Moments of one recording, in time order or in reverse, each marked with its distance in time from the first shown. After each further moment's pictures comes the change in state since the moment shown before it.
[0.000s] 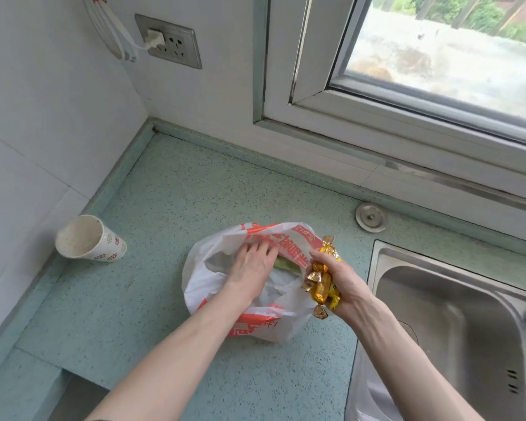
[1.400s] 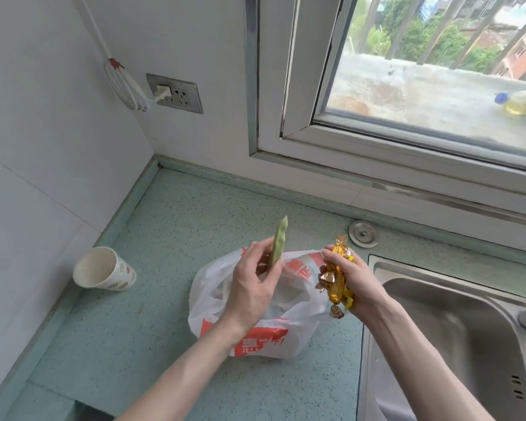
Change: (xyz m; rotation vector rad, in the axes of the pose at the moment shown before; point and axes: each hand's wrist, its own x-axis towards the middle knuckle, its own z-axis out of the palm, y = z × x) left_hand -0.058 0.013 -0.093 -1.210 0.560 -0.072; right_hand -0.025 -0.034 -0.002 -0.078 -0.018 -0.255
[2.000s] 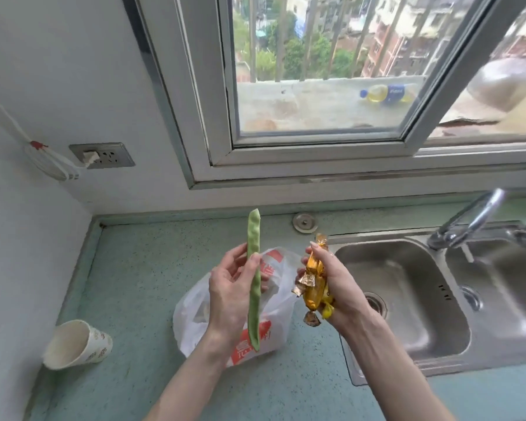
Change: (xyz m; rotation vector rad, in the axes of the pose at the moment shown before) left_hand -0.021 0.093 -0.021 -0.512 -0.186 -0.309; right_hand -0.132 0.003 0.030 0.456 0.072 -0.190
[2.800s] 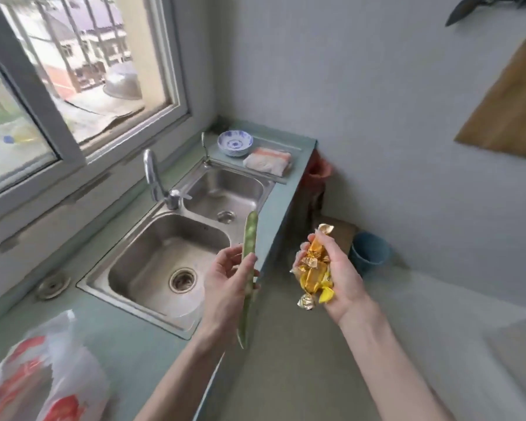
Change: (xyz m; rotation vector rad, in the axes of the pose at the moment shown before) left_hand -0.252 -0.060 0.206 0.254 -1.026 -0.191; right_hand -0.373 0.037 -0.193 0.633 0.776 -0.673
